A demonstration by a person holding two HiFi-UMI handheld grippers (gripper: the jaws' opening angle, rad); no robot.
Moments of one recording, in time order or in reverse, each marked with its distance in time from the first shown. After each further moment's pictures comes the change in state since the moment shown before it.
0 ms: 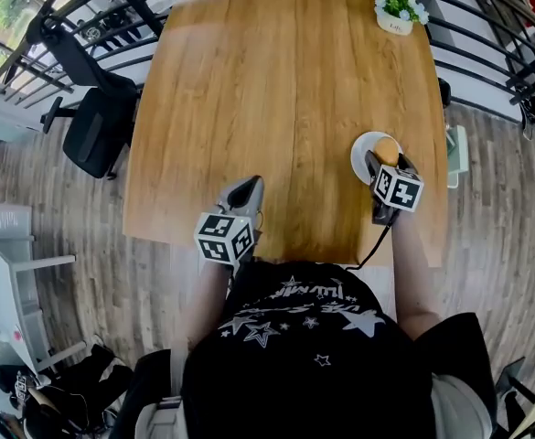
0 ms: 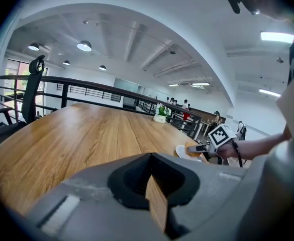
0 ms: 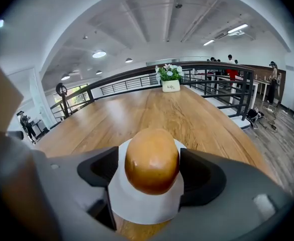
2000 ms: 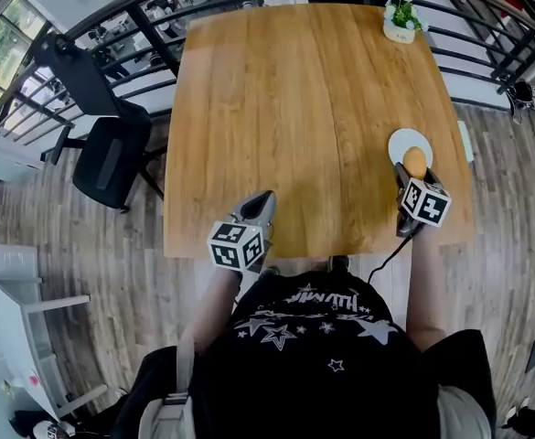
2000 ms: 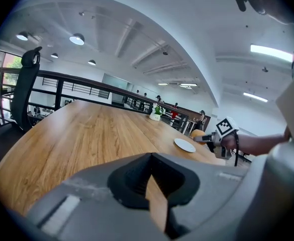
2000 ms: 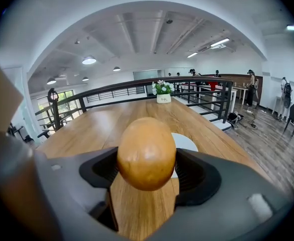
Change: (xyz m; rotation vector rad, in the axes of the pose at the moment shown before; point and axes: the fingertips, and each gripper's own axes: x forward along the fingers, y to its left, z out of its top) left arm -0.081 0.093 -0.010 0.029 0.036 -0.162; right arm -0.089 0.077 -0.011 0.075 -0.105 -0.183
